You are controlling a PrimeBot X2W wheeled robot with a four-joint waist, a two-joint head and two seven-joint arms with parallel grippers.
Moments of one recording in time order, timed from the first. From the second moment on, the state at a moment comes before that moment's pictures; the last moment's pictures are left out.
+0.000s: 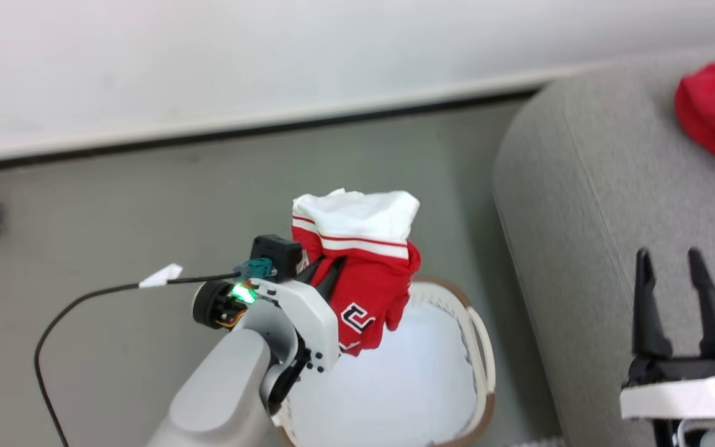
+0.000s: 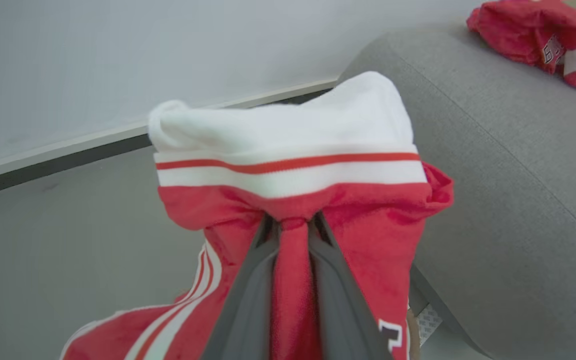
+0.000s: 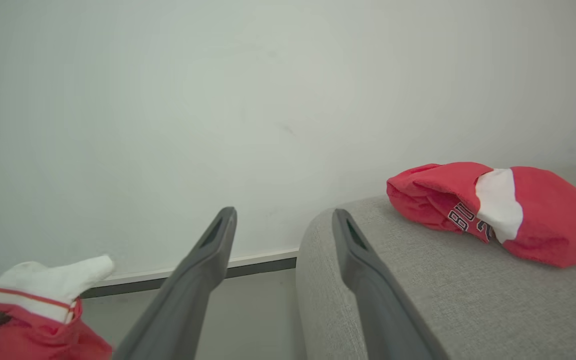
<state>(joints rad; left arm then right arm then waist) -0.66 0.05 -0.50 0.72 -0.34 -0.12 -0.01 -0.19 -0.05 -0.04 0.10 0.29 0.13 -0.26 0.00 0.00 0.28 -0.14</state>
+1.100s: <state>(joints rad) -0.47 0.14 -0.43 0.06 -0.45 0.01 0.13 -0.01 -0.07 0.28 0.12 0.34 0.13 -0.26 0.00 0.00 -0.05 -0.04</state>
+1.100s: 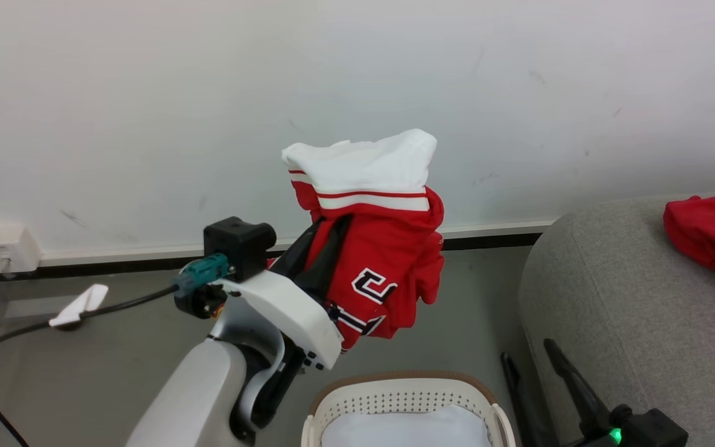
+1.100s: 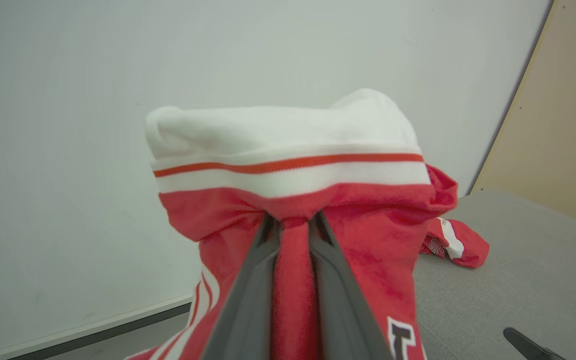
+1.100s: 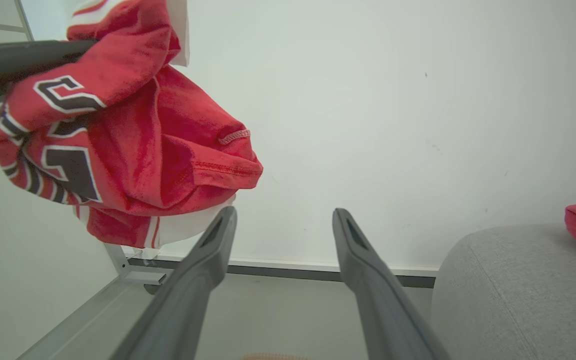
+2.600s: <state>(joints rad) -0.46 0.11 -0.53 0.11 -0.46 0.00 0.12 -0.63 -0.21 0.98 0.34 1.24 0.13 -0.26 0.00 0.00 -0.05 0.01</state>
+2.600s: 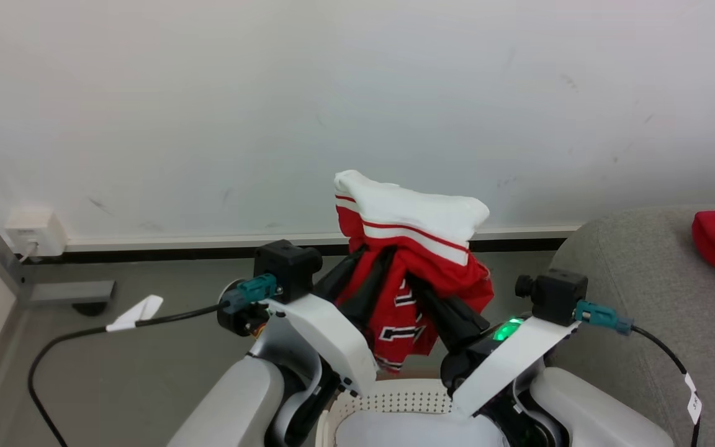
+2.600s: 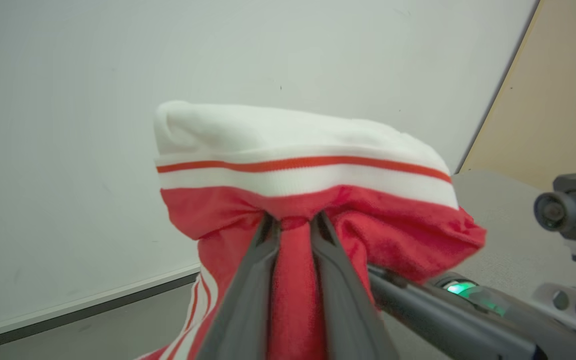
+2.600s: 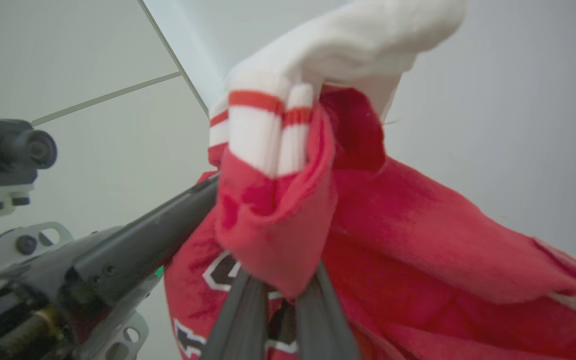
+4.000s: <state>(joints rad) -0.45 0.12 -0.58 0.13 -0.46 0.01 0.09 -0.59 -0.25 0.75 0.33 1.14 0.13 -0.26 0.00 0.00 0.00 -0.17</state>
